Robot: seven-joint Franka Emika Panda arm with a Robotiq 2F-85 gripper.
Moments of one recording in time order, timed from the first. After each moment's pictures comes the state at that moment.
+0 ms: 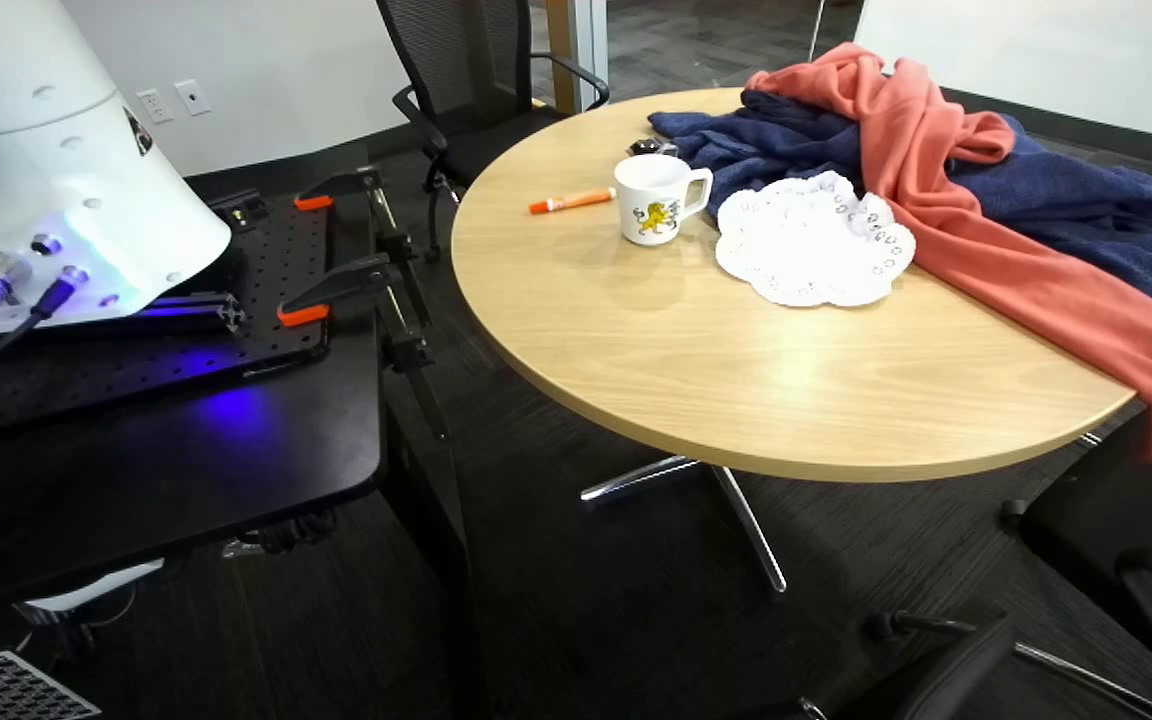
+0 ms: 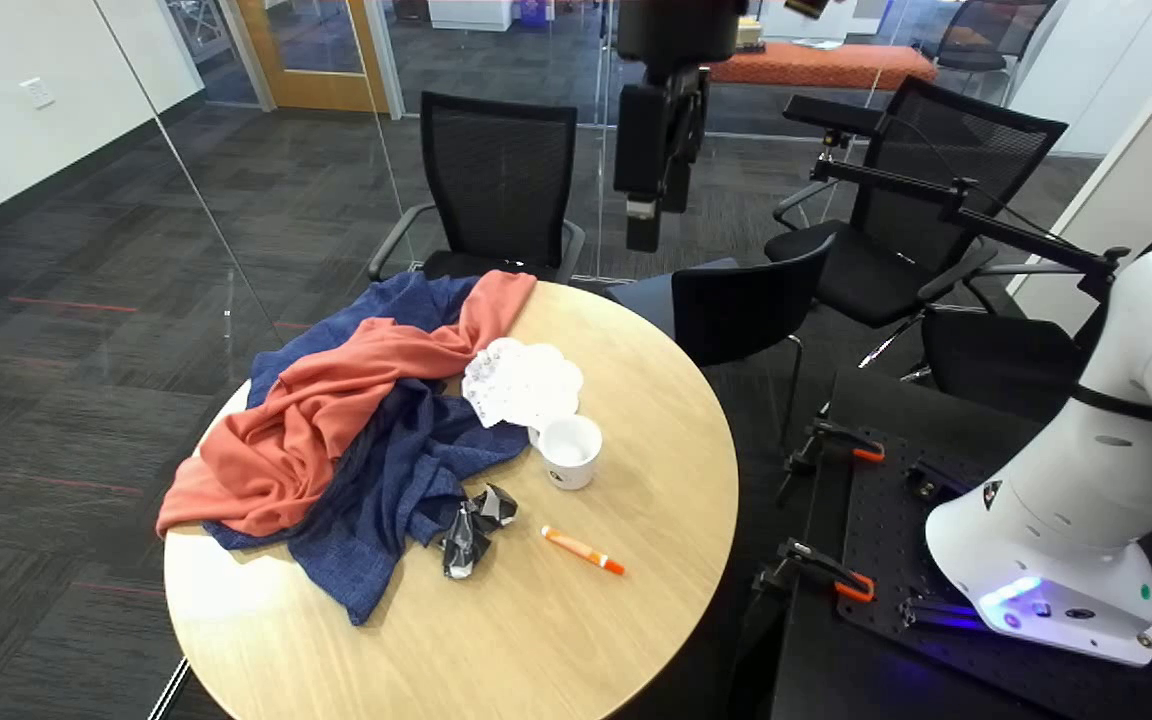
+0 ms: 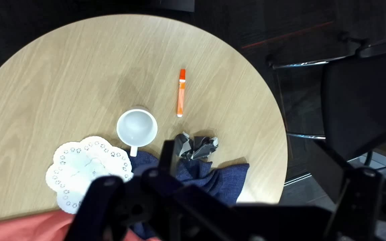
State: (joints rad) arm 0.10 -0.30 0.03 -2.08 0.21 1.72 0.03
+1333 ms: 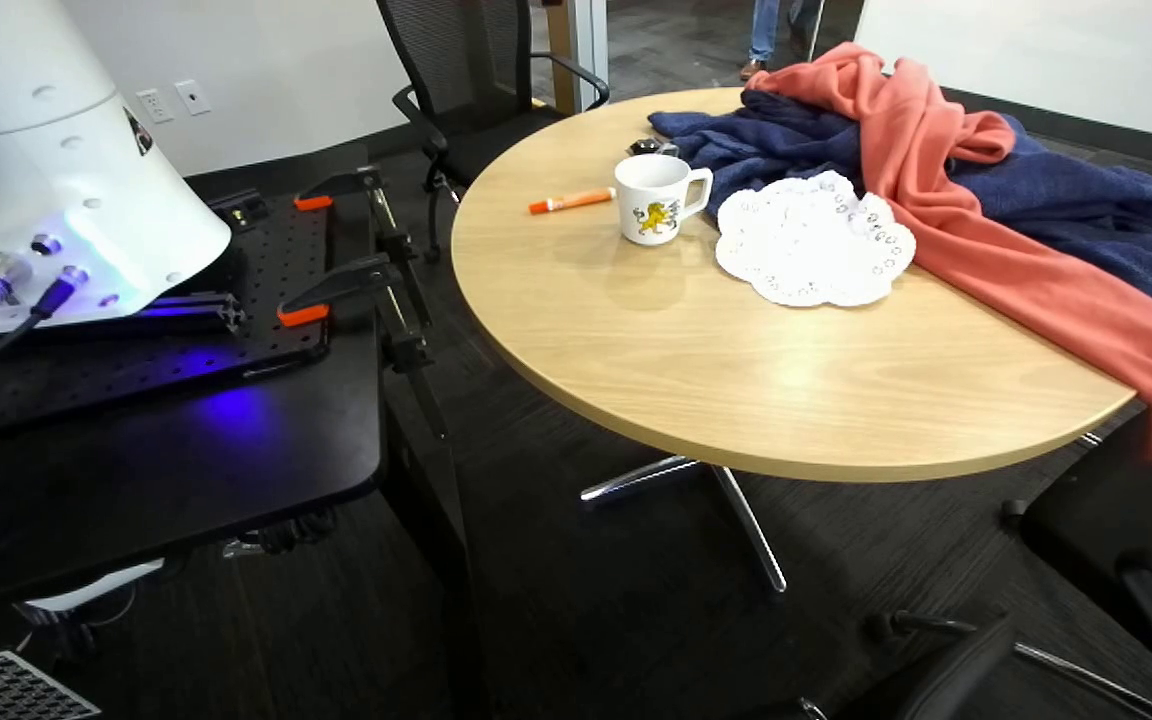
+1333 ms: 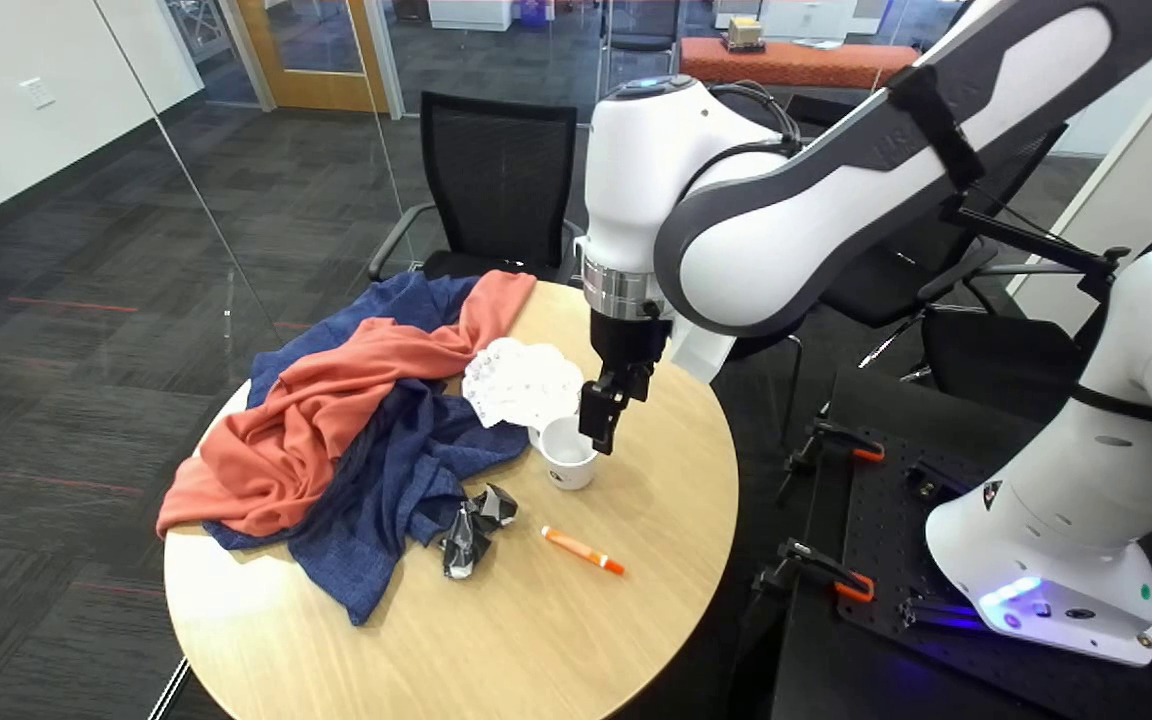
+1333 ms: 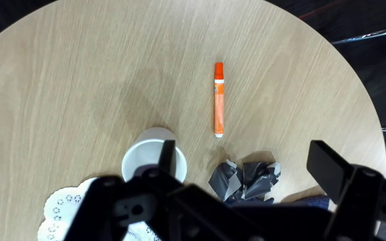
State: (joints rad) arm 0.10 -0.04 0.10 -2.48 0.17 2.41 0.13
